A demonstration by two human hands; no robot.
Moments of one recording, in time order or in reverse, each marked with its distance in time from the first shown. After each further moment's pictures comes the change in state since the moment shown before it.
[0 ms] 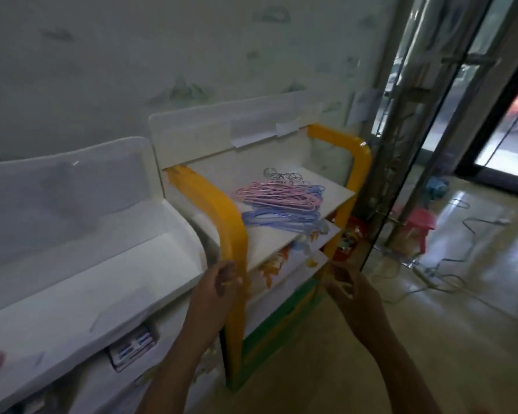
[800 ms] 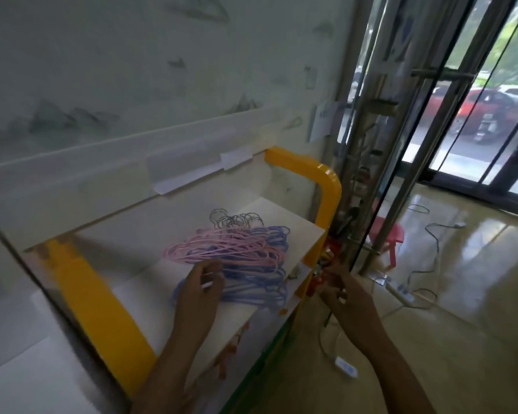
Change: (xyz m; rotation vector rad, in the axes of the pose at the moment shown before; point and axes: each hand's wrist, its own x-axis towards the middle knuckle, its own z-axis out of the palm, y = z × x) left_hand 0.269 0.005 0.136 -0.034 0.041 0.111; right_hand 0.246 0.079 -0.038 -0.017 0.062 0.072
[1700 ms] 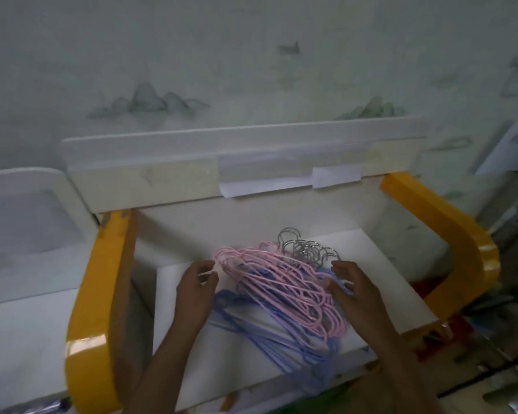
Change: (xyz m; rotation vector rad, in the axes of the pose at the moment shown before) left_hand 0.085 -0.058 0.000 0.212 0.618 -0.331; right_hand 0.243 0.014 0.102 0.120 -0.534 -0.185
